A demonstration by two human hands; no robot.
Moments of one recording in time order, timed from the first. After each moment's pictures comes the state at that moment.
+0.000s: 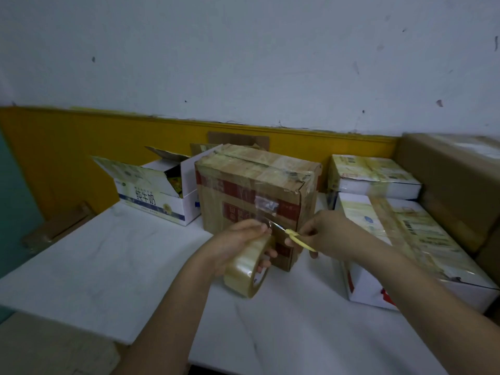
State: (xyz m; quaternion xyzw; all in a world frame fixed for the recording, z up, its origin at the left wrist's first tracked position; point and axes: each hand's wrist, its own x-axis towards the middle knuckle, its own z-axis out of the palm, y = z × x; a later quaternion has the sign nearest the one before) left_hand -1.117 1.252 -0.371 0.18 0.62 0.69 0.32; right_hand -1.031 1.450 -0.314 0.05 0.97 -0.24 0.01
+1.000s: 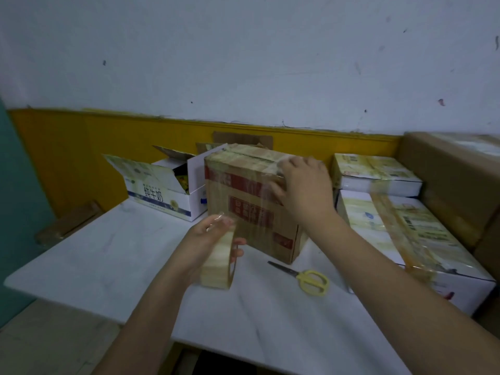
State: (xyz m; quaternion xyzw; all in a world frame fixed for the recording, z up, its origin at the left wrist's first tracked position) left_hand -1.101 1.201 -0.380 0.09 0.64 0.74 0.18; right_hand -1.082 1.413 -0.305 0.05 0.93 0.06 -0.37
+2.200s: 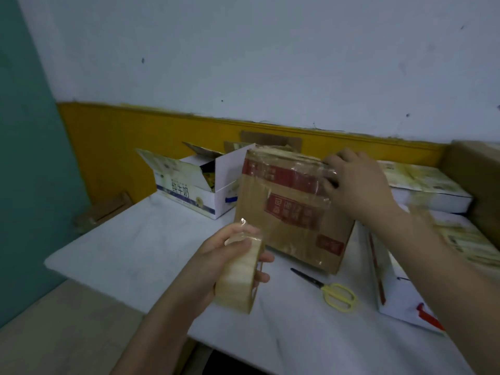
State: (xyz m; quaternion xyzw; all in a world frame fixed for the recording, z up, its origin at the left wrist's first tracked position) left_hand -1.053 1.176 -0.365 0.14 0.60 0.76 0.20; right_hand -1.100 1.460 -0.287 0.01 0.94 0.05 -0.33
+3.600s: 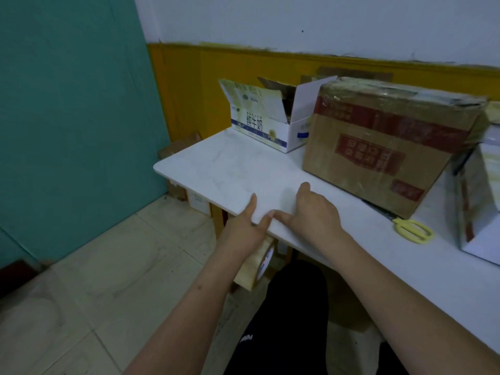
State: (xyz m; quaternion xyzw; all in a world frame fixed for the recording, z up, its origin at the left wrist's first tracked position) left_hand -1.018 1.105 -0.483 -0.04 0.90 0.43 0.04; right_hand -1.044 1.262 -0.452 -0.04 0.99 -0.13 -0.09
